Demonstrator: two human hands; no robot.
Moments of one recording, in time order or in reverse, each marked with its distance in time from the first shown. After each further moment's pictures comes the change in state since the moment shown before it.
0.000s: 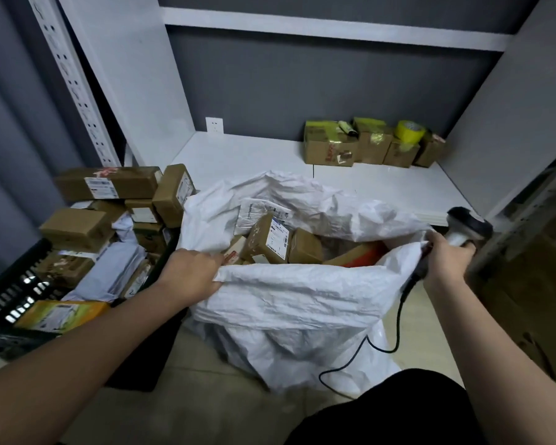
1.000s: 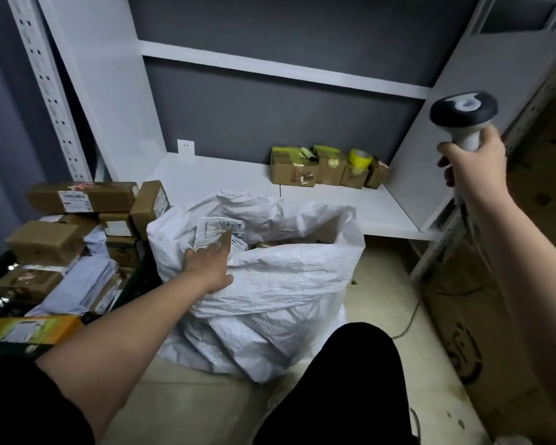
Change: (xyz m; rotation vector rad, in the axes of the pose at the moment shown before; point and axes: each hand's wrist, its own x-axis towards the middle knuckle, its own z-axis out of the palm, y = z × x) left_hand 0.007 0.037 -0.021 -0.362 -0.081 -0.144; right_hand -0.080 -0.203 -0.034 -0.467 -0.235 -0.726
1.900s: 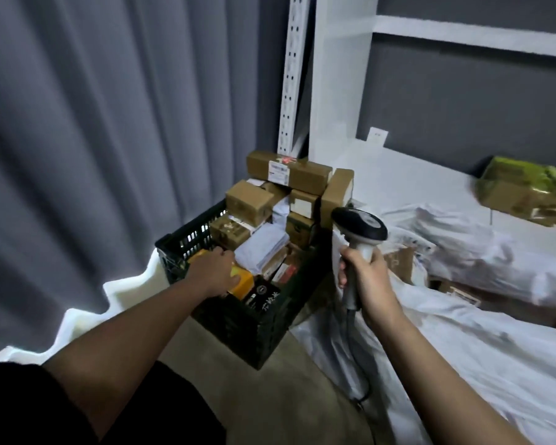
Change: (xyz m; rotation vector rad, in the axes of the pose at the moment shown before) left_hand -0.085 -0.295 0.101 -0.164 -0.093 -0.525; right_hand -0.253 -0.044 0.384 0.618 -0.922 0.368
